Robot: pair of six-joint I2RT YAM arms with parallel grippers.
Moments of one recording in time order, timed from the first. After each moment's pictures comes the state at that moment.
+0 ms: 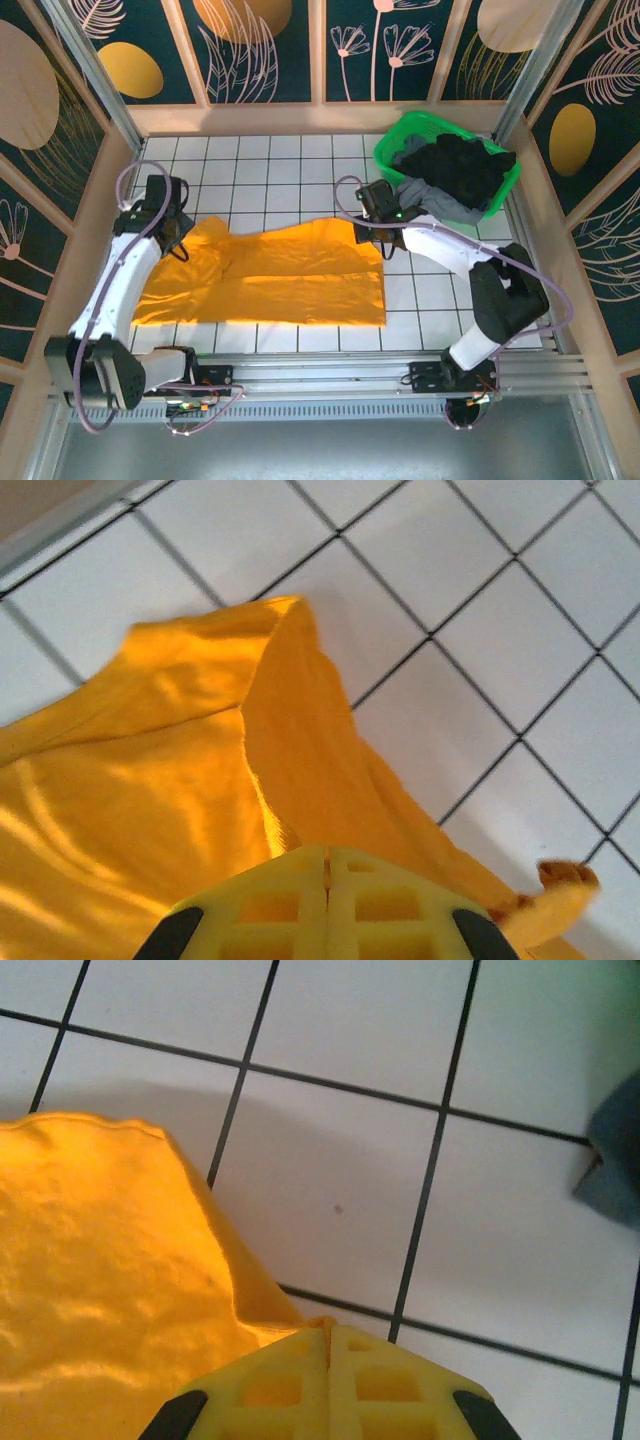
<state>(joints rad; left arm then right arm) -0.05 1.19 1.05 -0.91 -0.33 -0.89 0.58 1.58 1.04 -0.41 0.13 0.26</state>
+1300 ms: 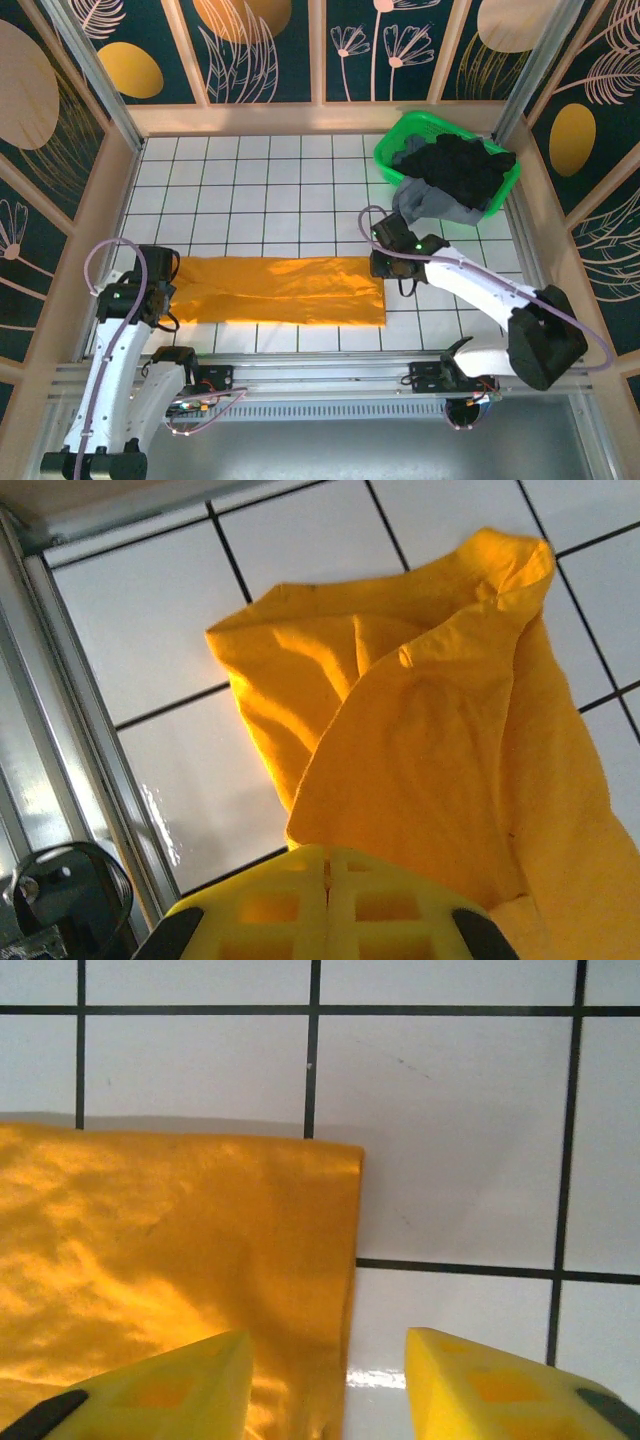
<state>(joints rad) -0.05 0.71 0.75 -1.28 -0.45 -1.21 0.64 1.28 0.81 -0.65 0.14 0.55</state>
